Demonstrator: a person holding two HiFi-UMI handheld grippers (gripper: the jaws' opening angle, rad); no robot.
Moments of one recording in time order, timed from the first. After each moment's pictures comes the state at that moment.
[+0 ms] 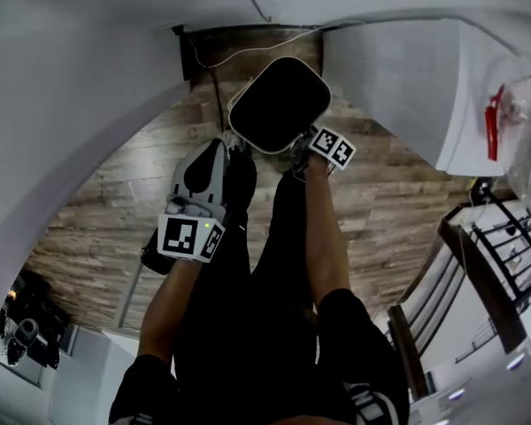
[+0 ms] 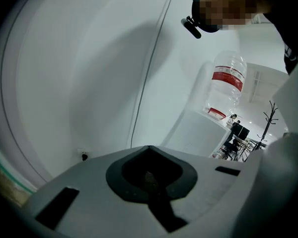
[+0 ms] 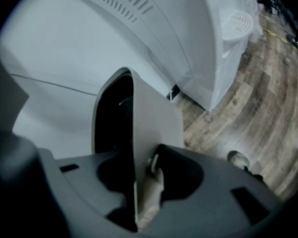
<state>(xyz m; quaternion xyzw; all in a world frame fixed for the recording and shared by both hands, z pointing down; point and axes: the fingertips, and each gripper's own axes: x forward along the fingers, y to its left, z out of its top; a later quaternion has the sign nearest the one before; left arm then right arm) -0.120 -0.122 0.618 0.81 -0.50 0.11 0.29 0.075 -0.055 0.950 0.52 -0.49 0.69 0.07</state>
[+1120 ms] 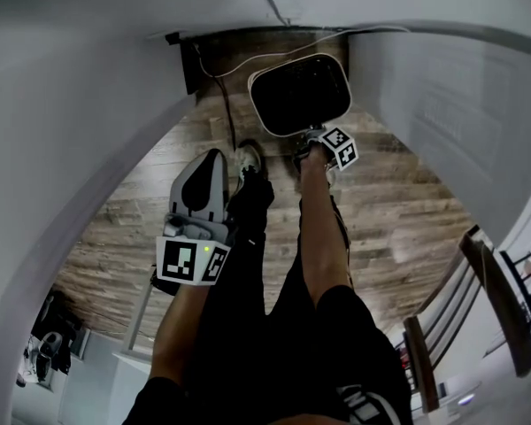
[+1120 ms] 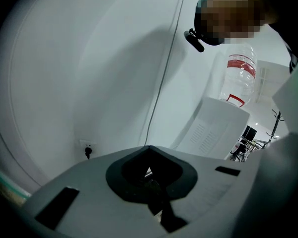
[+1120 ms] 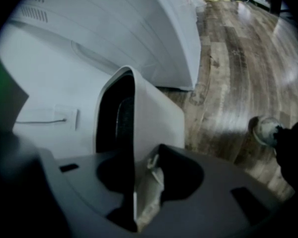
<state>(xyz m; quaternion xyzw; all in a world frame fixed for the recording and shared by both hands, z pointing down) -0.150 -0.163 0.728 0.79 -0.52 0.10 0.29 0.064 -0.074 1.144 0.60 -0.32 0.73 -0.07</state>
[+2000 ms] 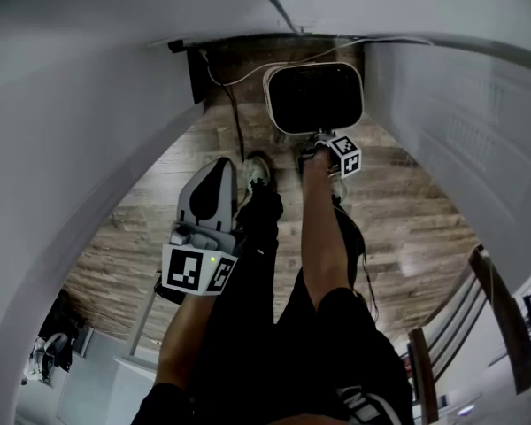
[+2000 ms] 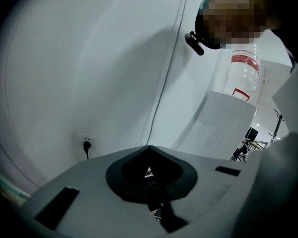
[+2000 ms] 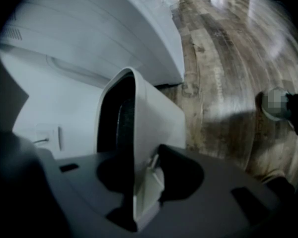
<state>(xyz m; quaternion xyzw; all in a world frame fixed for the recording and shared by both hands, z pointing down) -0.150 -0.175 0.775 0.79 -0.53 0.10 0.30 0.062 -0.080 1.211 0.63 -0.24 0.73 -0.15</state>
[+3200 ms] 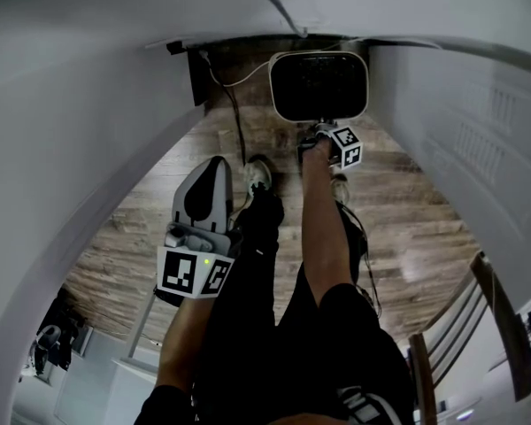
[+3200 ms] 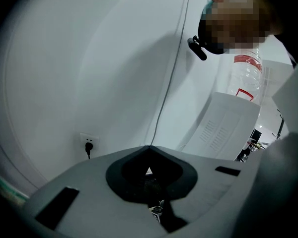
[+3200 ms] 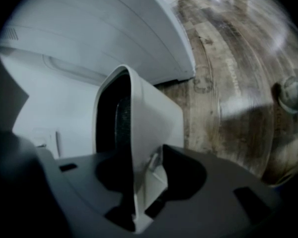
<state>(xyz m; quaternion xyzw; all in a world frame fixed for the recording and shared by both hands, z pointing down) -0.156 -0.184 0.781 0.78 -0.54 0.09 0.29 0.059 -0.124 1.227 0.62 -0.25 0.72 -0.19</state>
